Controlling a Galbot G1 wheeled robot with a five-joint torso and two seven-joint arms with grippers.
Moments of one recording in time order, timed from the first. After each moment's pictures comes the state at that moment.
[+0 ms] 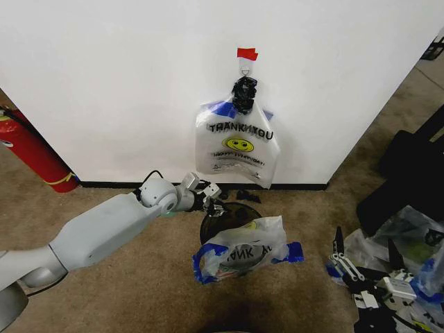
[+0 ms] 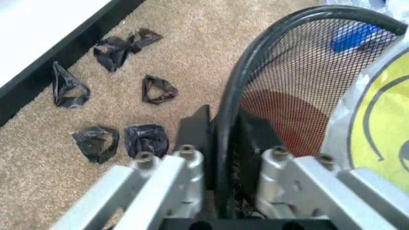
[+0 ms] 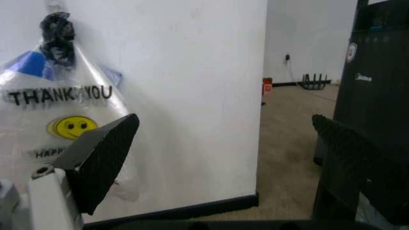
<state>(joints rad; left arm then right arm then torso) 0.24 -0.89 0.56 -1.50 -0.76 0.53 0.41 -2.07 1.46 0.54 2.35 0.06 0.50 0.26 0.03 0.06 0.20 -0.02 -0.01</state>
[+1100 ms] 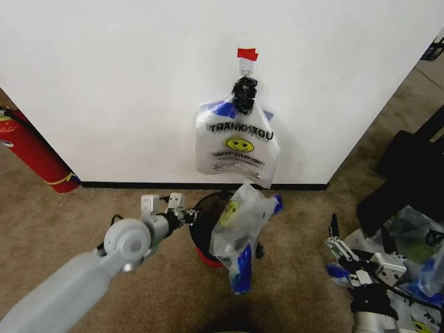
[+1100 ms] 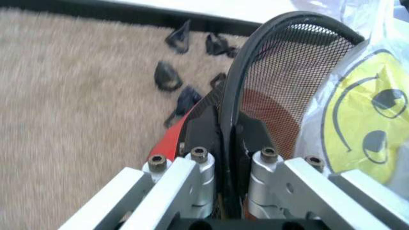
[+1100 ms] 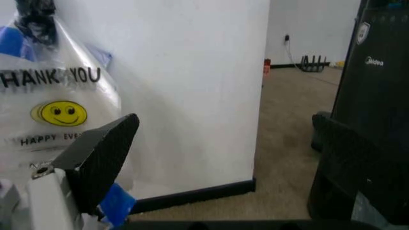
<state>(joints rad) 0.45 -0.83 0.41 -1.67 -1.05 0.60 0.09 -2.00 1.45 0.53 2.38 0.05 0.38 0.33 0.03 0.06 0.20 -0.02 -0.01</state>
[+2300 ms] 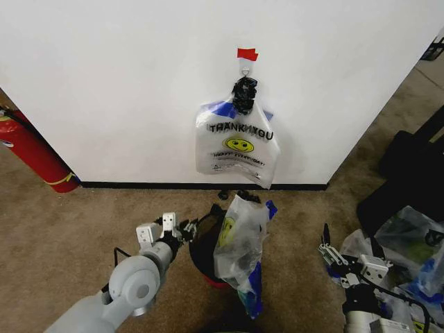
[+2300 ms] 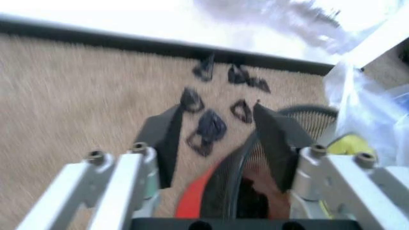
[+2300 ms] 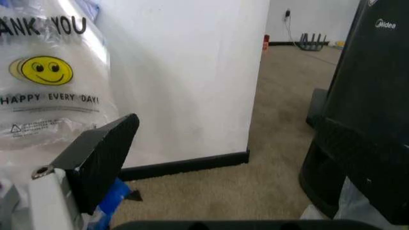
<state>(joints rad) 1.13 -0.89 -0.02 -2.08 -1.29 0.33 -0.62 -1.93 1.39 0.51 2.35 0.10 0.17 0.39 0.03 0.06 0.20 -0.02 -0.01</state>
